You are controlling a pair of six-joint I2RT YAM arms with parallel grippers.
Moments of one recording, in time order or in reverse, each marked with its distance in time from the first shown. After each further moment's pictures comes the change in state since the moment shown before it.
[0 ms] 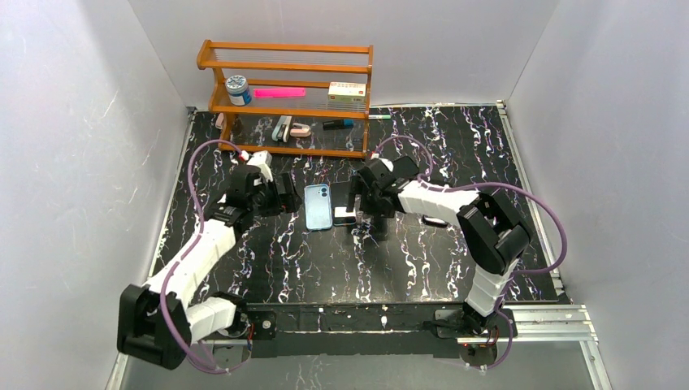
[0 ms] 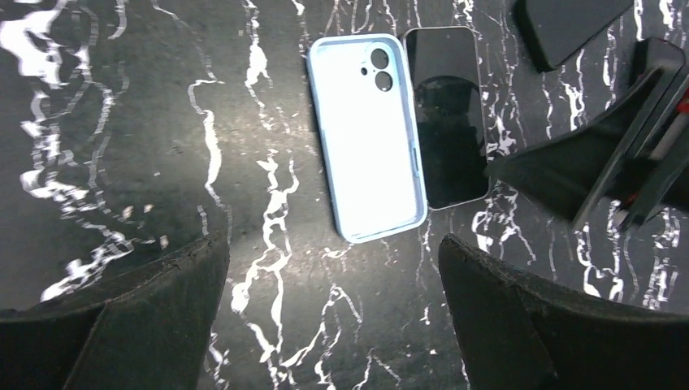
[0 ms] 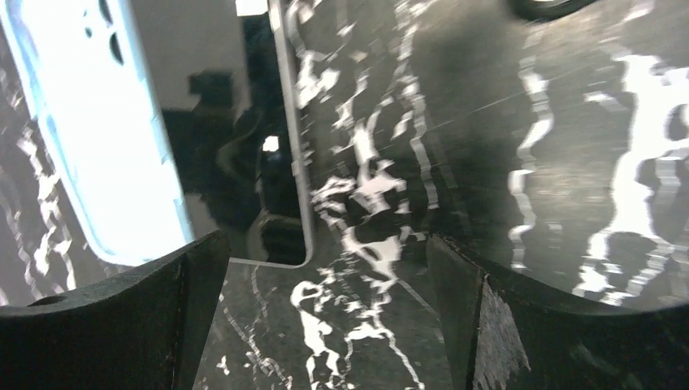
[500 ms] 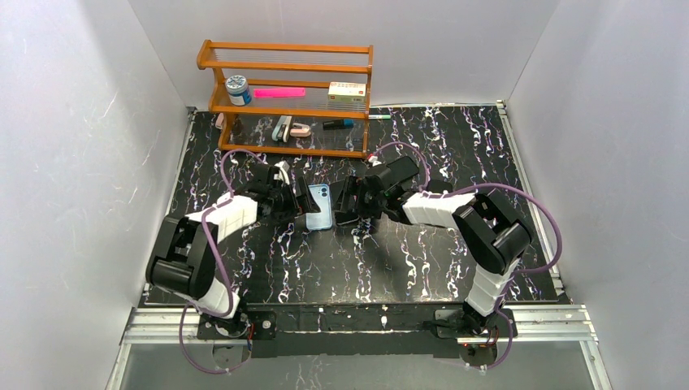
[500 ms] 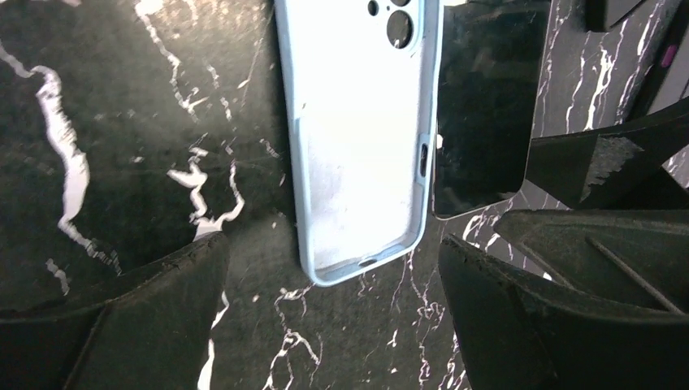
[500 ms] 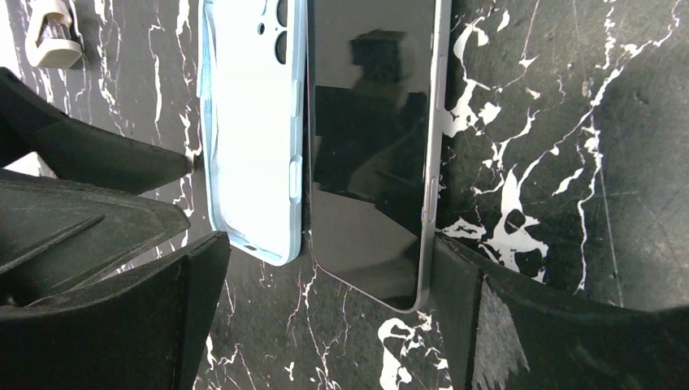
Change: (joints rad) left arm 0.000 0.409 0.040 0.159 0.210 -0.158; right arm -0.019 0.005 -0.164 0.427 -0.194 0.039
